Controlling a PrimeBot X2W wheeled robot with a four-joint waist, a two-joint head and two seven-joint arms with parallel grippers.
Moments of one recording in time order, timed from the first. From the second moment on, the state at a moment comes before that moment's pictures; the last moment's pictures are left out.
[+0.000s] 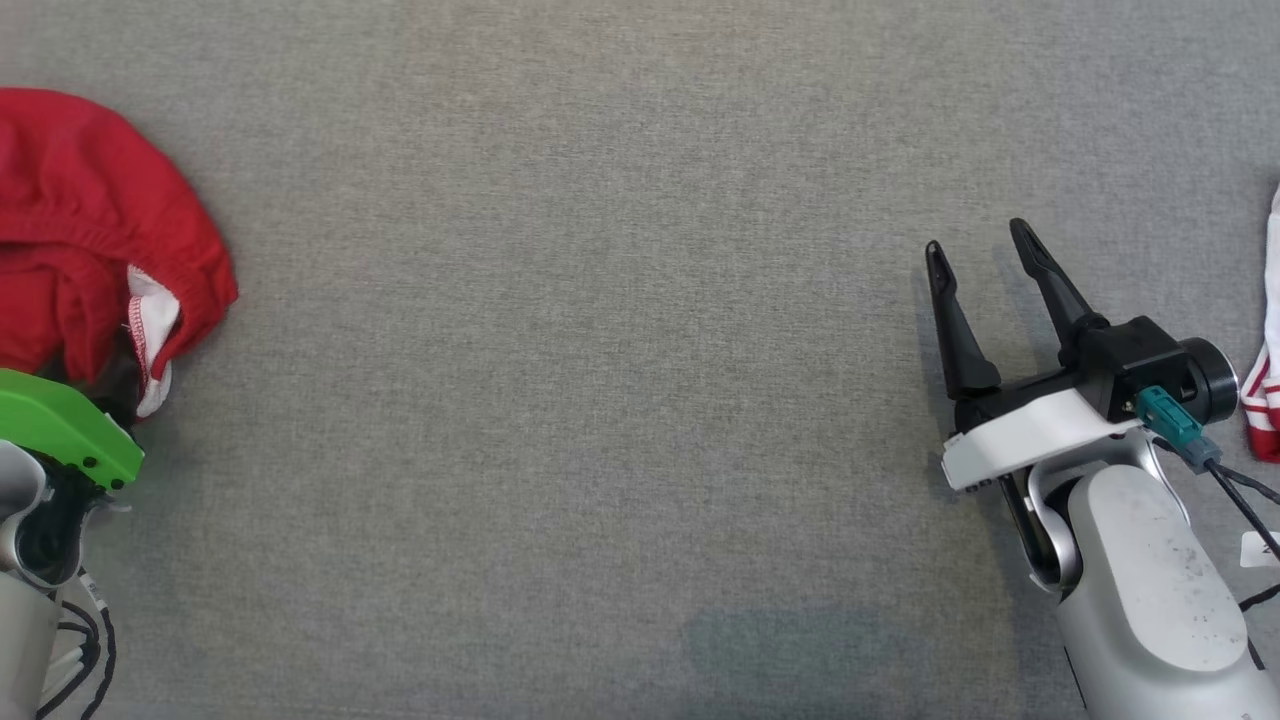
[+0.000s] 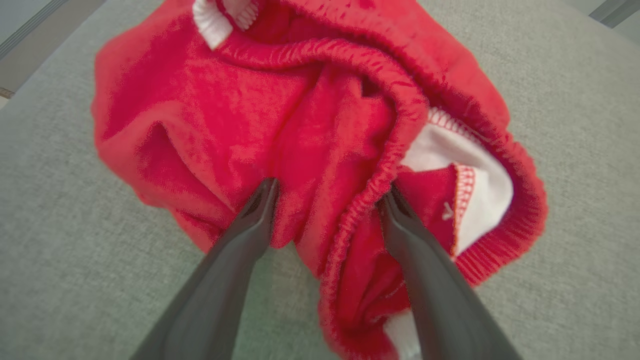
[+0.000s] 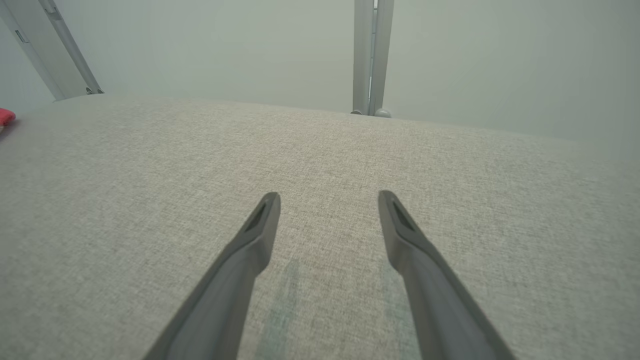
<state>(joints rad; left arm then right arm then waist) -0.64 0.55 -0.42 0.78 -1.03 -0.13 0.01 -0.37 -0.13 0.09 0.26 0.07 0.13 -0.26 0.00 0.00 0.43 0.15</state>
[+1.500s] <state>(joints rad) -0.71 0.27 -0.82 0.71 -0.83 -0.08 -0.26 -0.27 -0.05 0.05 0.30 0.22 0.13 -0.26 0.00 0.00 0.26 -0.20</state>
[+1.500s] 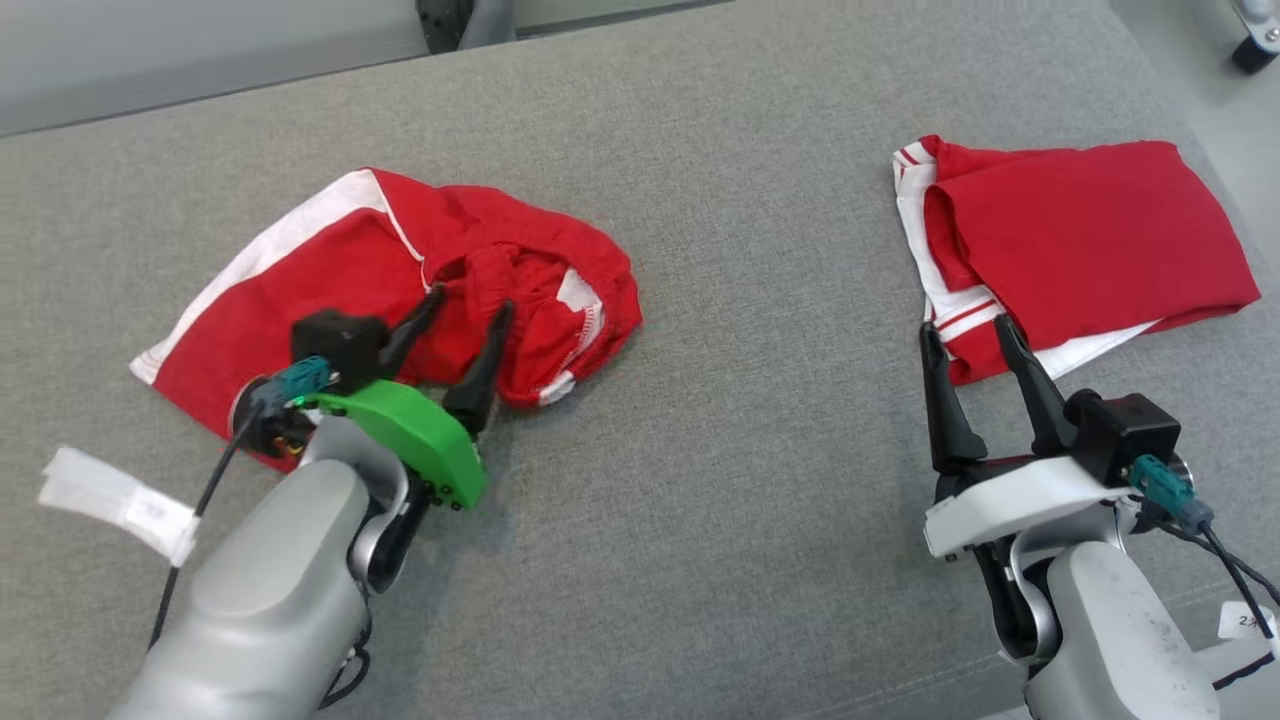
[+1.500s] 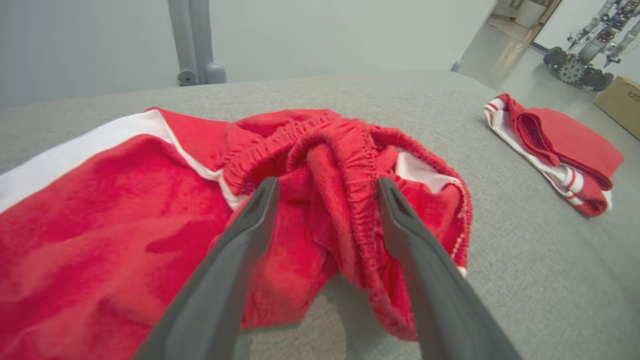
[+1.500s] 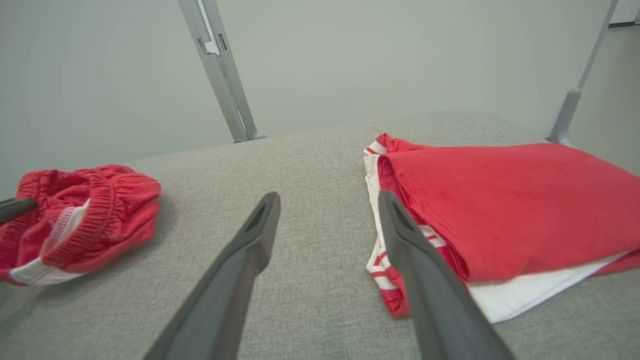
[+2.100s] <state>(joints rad) -0.02 0.22 -0.16 0.36 -0.44 0.03 -0.26 -0.16 -0.05 0.08 0.34 0.21 0.13 -0.26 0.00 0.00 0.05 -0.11</state>
